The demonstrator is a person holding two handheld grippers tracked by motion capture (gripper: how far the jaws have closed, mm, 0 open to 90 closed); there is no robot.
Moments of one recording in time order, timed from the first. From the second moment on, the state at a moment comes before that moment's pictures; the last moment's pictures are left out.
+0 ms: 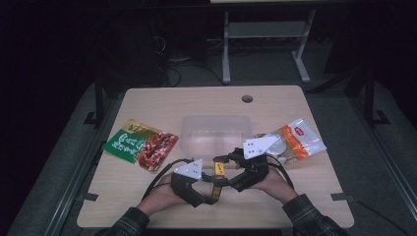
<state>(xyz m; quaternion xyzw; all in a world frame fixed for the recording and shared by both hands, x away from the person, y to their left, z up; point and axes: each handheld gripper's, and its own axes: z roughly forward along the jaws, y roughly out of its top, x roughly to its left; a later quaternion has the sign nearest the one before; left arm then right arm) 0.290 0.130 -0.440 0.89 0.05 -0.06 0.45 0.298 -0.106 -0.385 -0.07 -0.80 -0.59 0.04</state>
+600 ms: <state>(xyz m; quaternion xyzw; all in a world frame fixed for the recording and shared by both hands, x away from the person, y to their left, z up) 0.289 0.141 -0.445 0.90 0.09 -0.04 0.43 0.297 -0.106 -0.383 -0.07 -0.81 -0.59 0.03</state>
